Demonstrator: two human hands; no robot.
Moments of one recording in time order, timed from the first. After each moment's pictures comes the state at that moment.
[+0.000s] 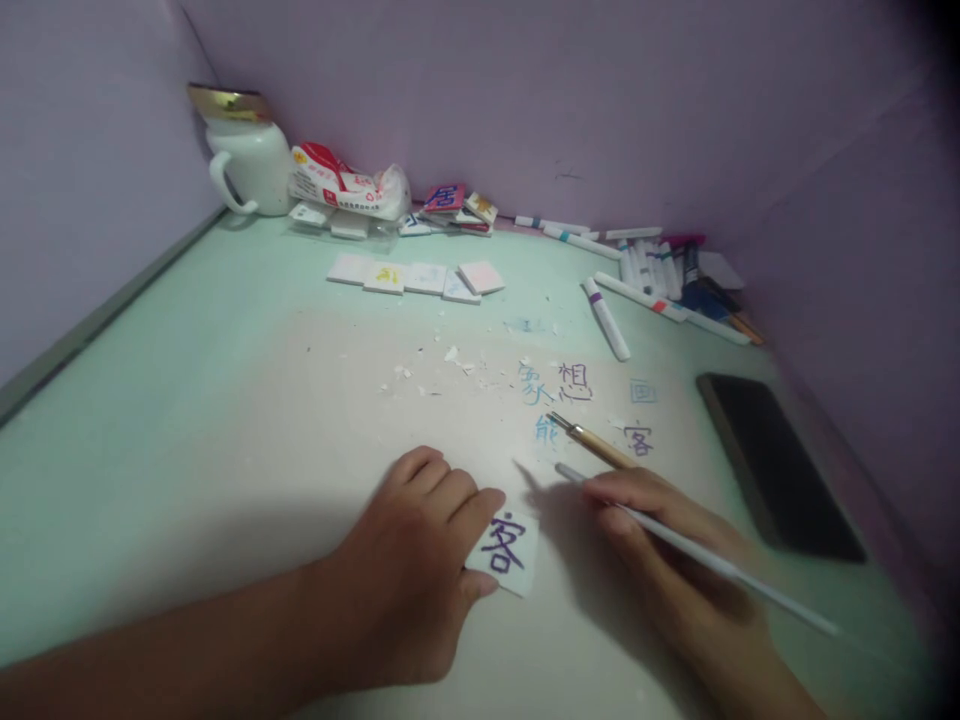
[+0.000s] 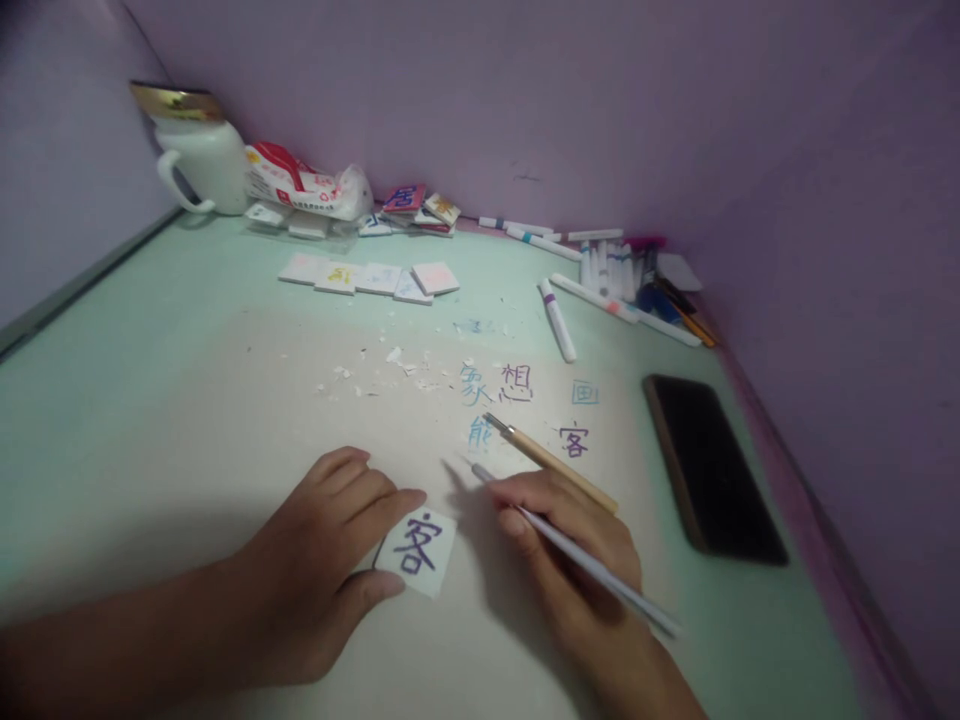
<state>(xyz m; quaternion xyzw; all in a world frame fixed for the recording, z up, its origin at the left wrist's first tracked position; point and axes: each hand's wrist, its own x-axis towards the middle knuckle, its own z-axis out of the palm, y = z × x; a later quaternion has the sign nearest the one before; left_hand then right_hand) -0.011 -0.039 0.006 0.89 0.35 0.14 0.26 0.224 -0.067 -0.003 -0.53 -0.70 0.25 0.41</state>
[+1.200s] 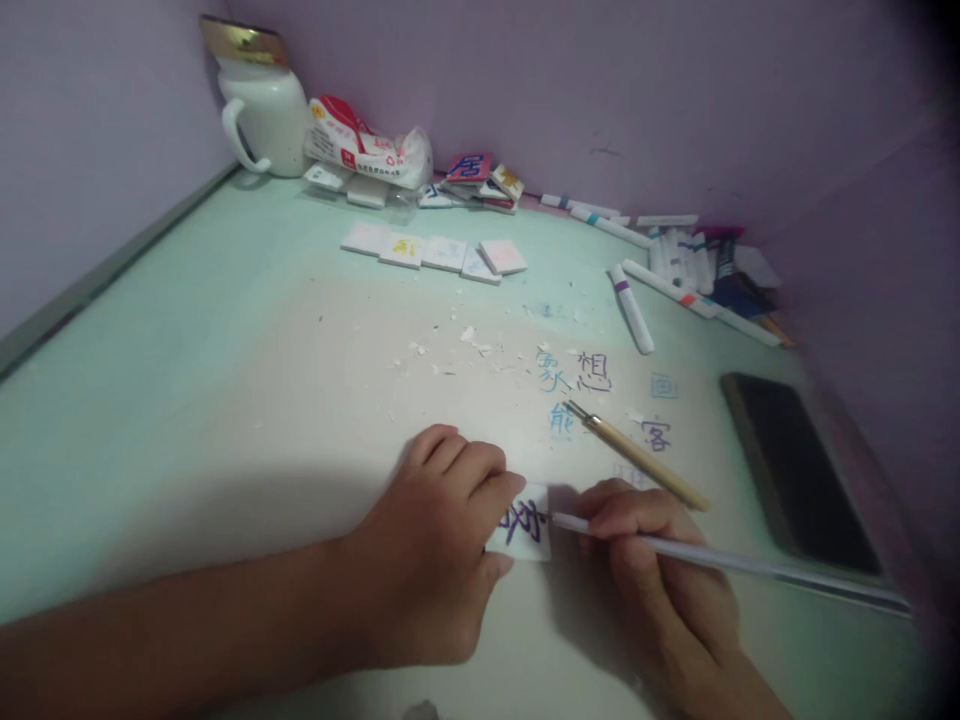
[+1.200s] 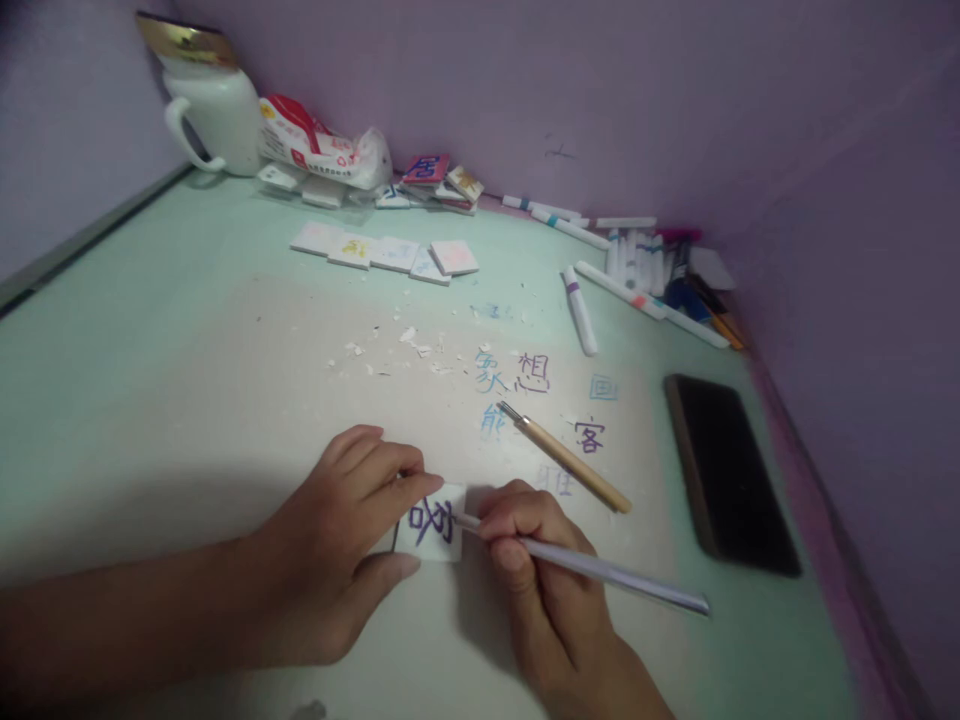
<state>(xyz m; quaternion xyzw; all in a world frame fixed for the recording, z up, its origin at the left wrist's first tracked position) -0.005 -0.042 0.008 0.87 0.35 0.21 0.28 0.207 -0.082 -0.006 -0.46 -0.69 0.36 0.44</state>
